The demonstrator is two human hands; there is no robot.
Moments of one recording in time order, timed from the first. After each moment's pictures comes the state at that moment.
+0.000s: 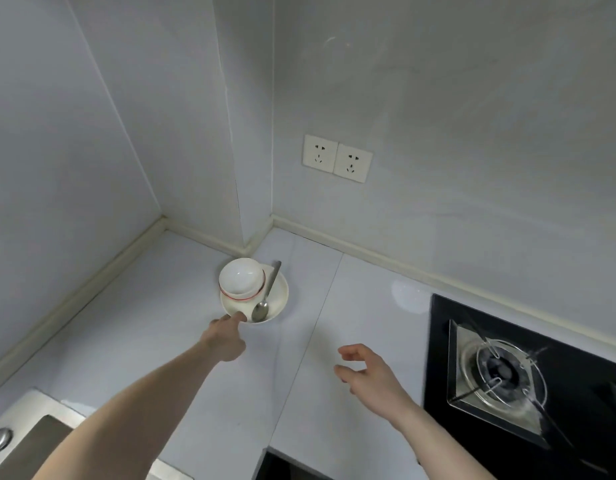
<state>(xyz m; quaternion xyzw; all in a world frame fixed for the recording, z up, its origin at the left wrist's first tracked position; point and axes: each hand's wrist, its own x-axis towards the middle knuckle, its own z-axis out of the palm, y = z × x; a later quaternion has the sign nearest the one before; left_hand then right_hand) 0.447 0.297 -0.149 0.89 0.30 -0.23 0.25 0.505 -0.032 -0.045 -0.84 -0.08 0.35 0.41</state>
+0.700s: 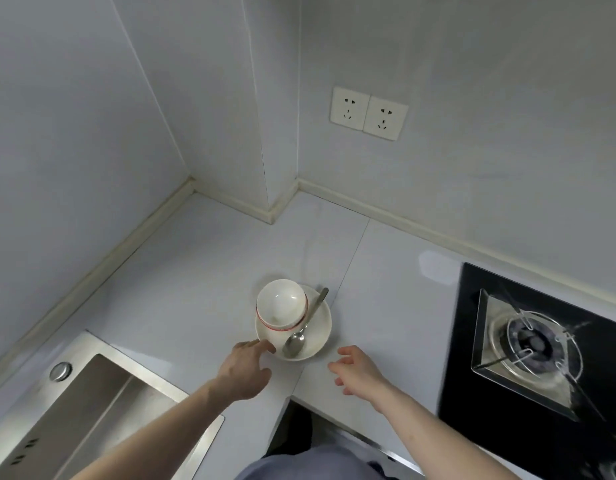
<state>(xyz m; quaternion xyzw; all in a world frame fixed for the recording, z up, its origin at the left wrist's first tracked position) 0.325 0.220 -0.171 0.91 0.22 -0.19 0.29 0.461 -0.007 -0.124 -0.80 0.02 0.49 0.35</state>
